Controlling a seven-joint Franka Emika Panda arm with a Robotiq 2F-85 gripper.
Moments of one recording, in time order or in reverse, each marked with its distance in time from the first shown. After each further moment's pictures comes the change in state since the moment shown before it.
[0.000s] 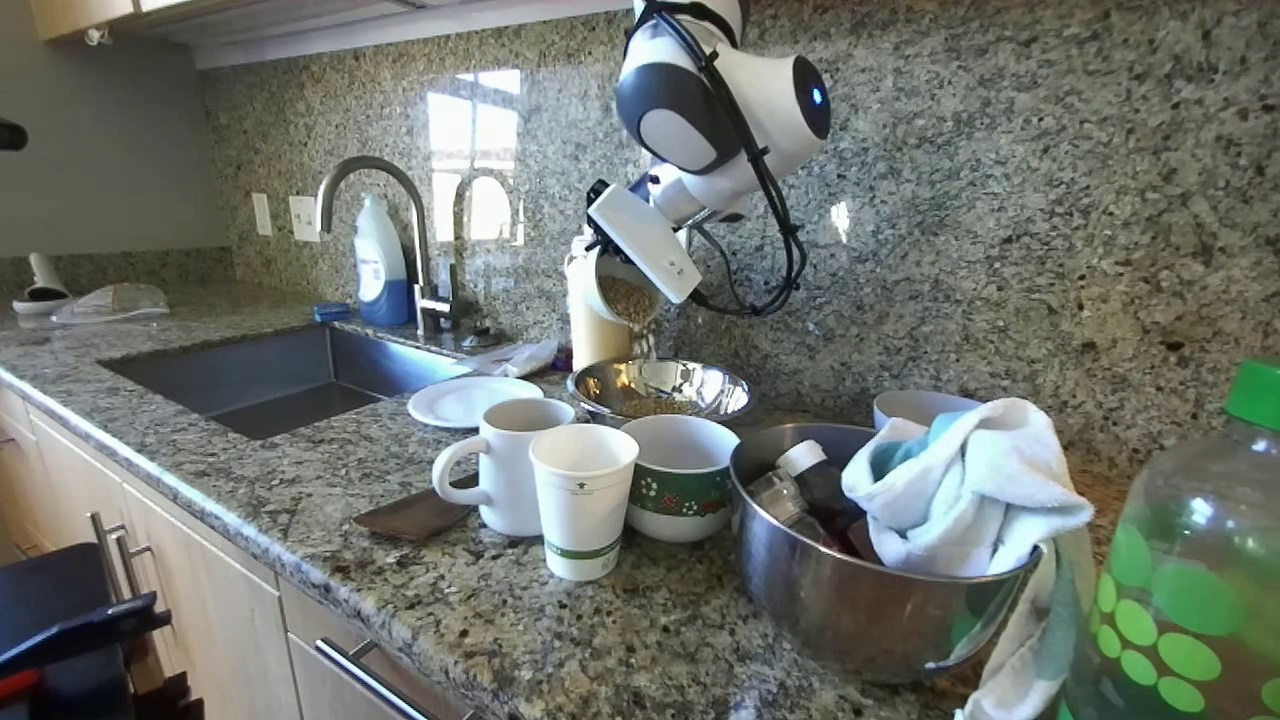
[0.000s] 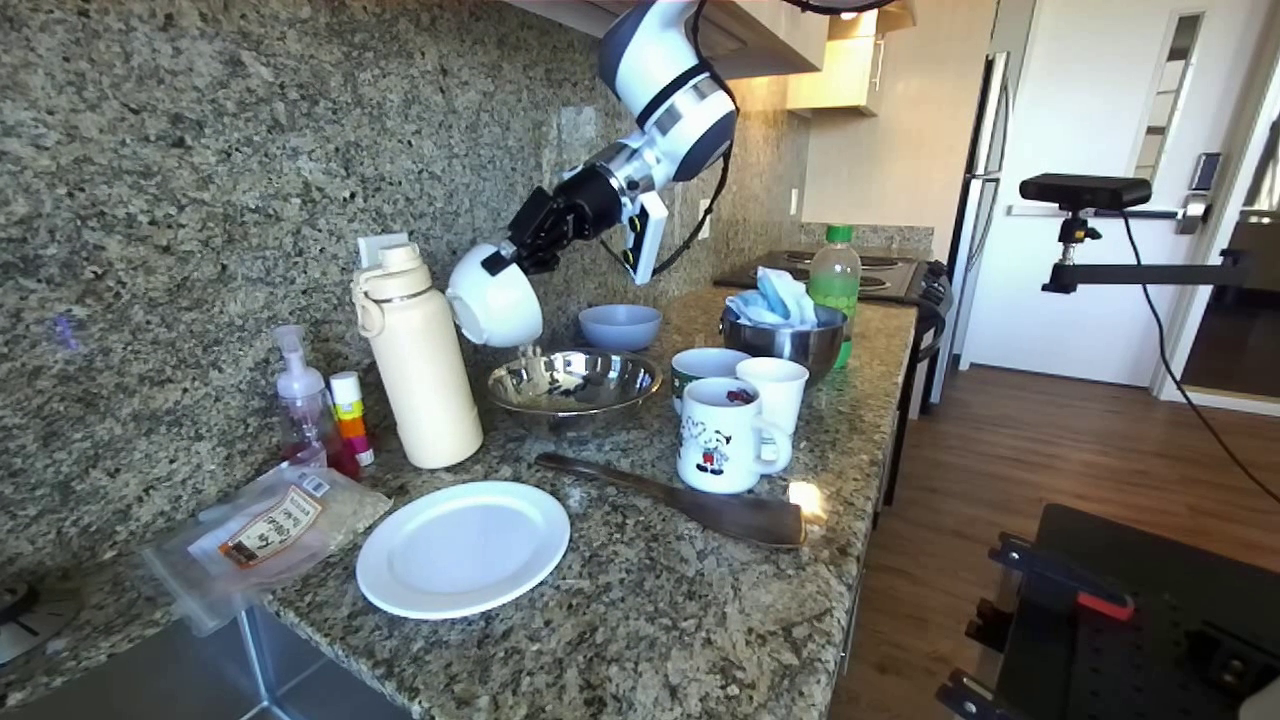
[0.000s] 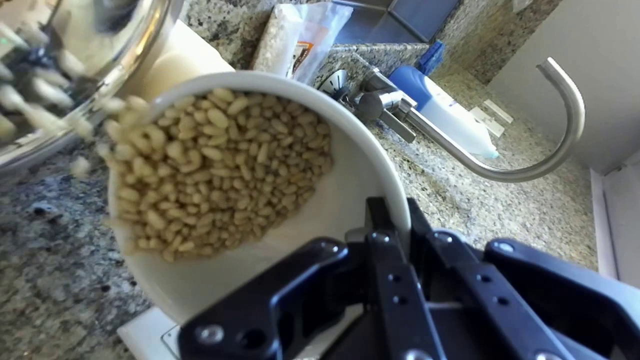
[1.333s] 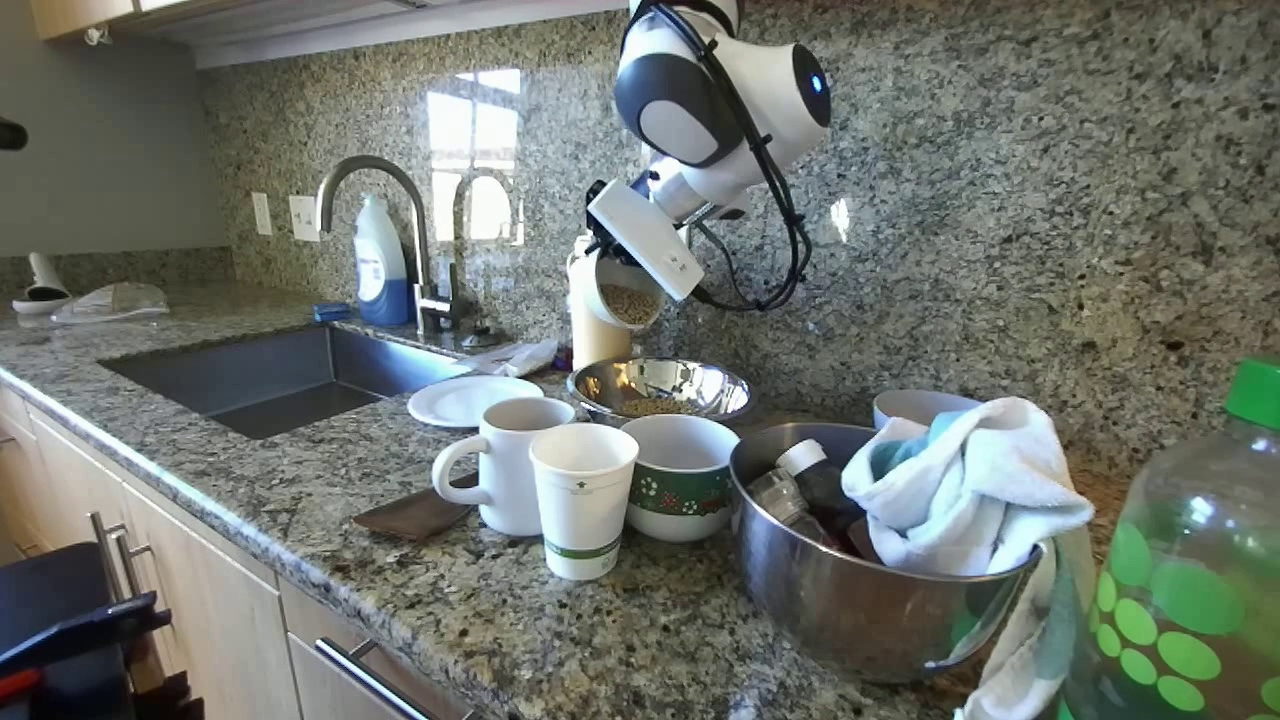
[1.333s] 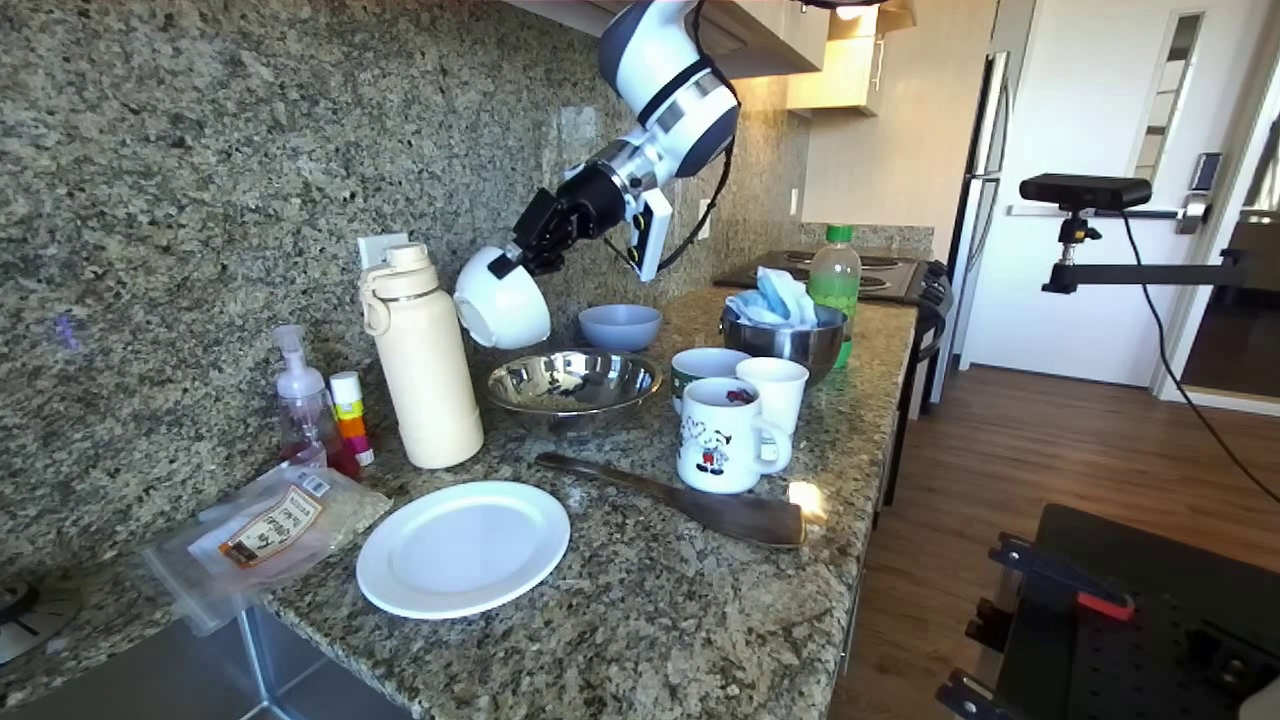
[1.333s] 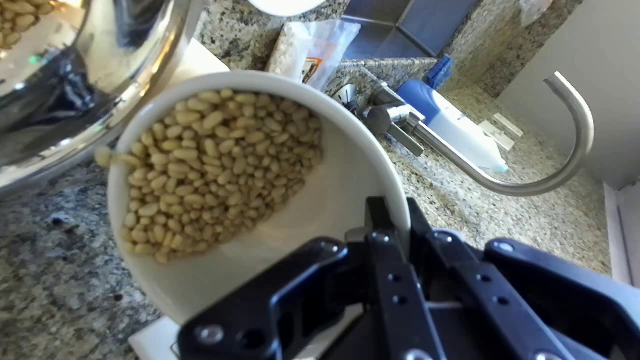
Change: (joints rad) arm 0.012 -0.014 -0.015 -0.009 -0.040 0.008 0.019
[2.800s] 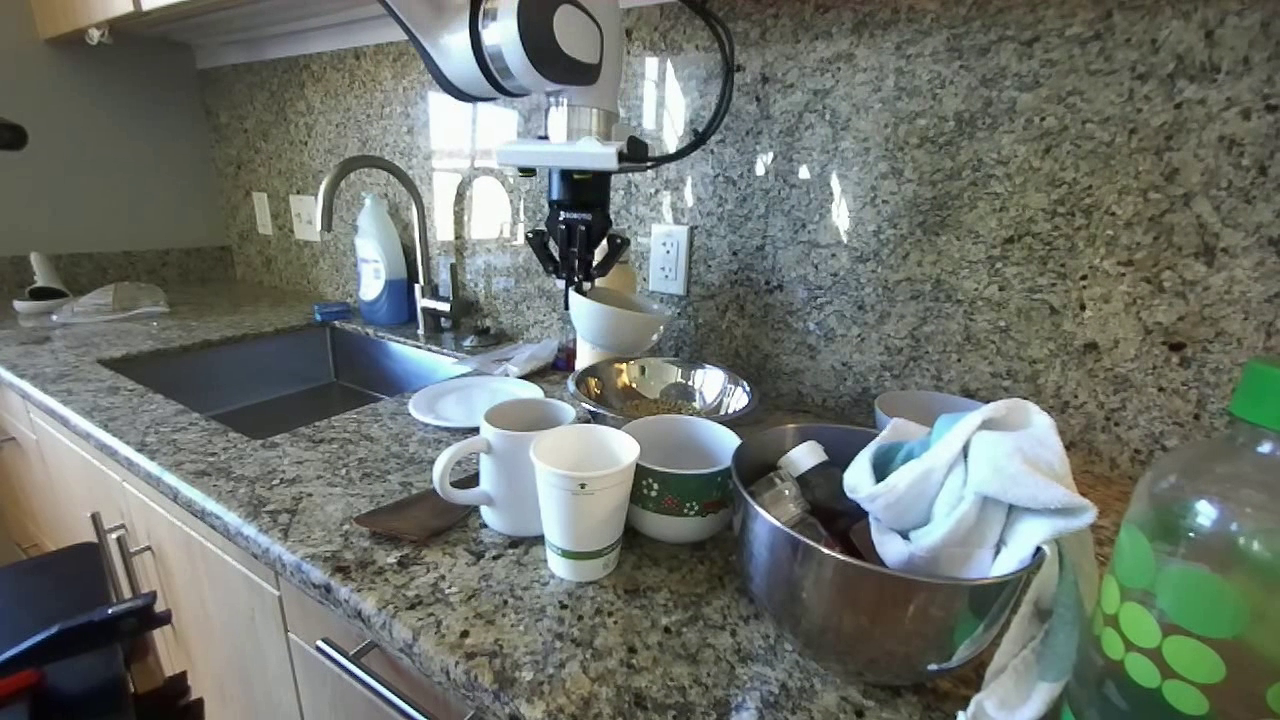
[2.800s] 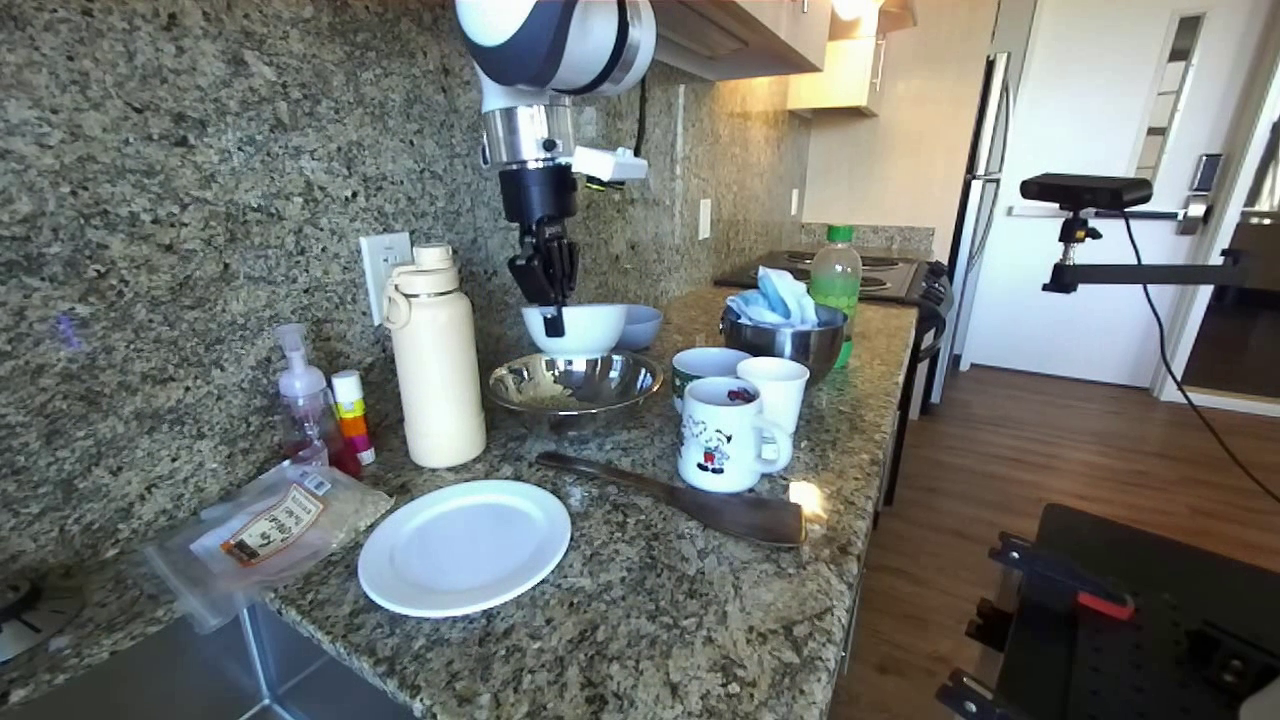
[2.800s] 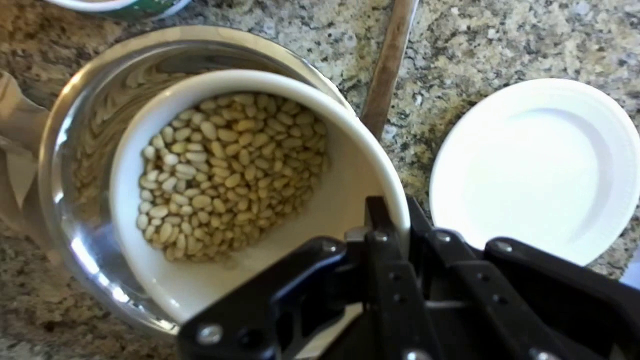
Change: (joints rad) arm 0.289 -0.119 0.003 -0.061 -1.176 0.173 0.891
